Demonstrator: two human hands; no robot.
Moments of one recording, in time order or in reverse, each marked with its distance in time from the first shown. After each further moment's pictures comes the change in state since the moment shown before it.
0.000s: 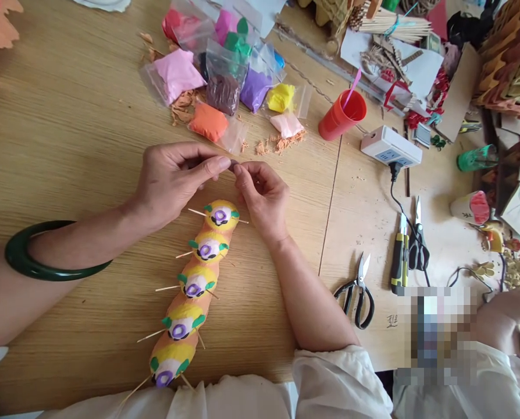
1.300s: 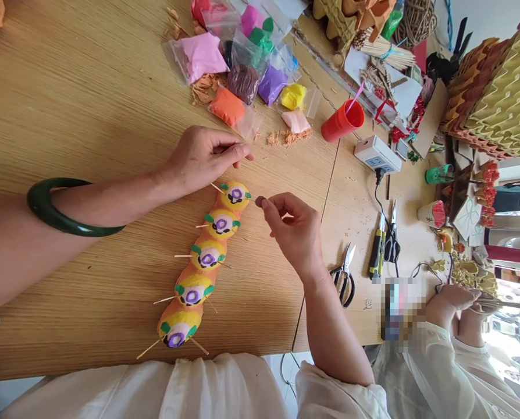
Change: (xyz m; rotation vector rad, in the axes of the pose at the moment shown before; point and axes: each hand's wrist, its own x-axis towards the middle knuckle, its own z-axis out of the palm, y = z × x) left_hand 0.004 -0.001 -0.003 0.307 -0.163 0.022; right_hand -0.061 -0.078 -0.038 -0.386 -0.045 0.246
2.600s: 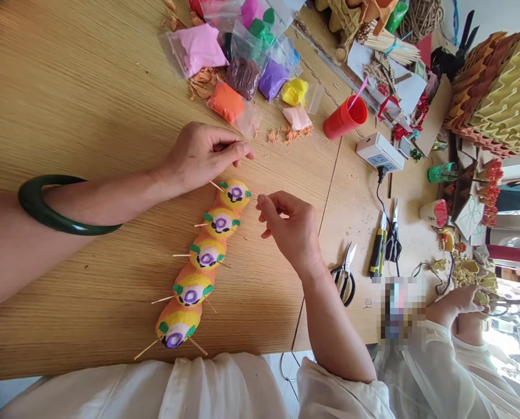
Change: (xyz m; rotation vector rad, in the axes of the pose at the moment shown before) left_hand 0.000 0.002 -0.001 0.007 -0.031 -0.017; right_hand 0.005 0.000 0.003 0.053 -0.104 0.064
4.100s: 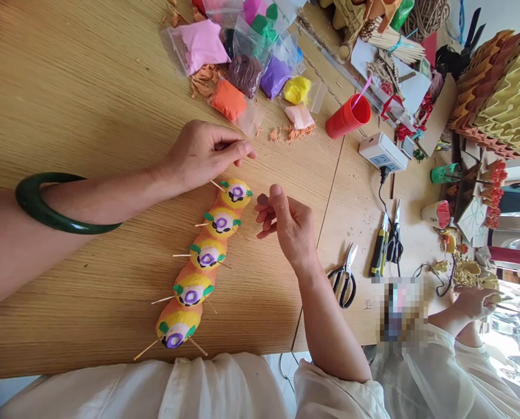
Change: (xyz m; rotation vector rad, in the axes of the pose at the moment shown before) left_hand 0.000 0.000 0.000 0.002 -0.005 -0.014; right_hand -0.001 0.007 0.004 0.179 0.003 0.122
